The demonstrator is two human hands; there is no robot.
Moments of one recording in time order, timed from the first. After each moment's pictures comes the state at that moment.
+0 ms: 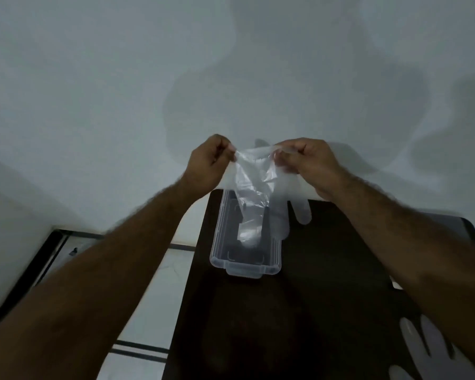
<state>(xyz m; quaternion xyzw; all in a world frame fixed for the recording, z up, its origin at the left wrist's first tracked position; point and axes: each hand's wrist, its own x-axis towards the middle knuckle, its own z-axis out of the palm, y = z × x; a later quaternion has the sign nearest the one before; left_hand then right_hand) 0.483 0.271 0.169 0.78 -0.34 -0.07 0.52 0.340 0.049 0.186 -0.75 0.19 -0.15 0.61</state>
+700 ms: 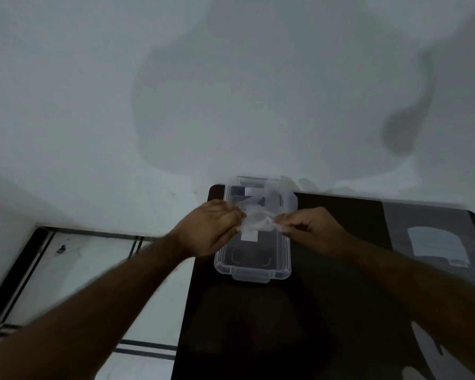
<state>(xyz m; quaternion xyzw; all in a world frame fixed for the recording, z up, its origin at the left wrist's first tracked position) 0.477 0.330 0.063 0.70 -0.69 0.01 0.19 0.280 0.073 0.086 -0.92 0.02 0.00 0.39</state>
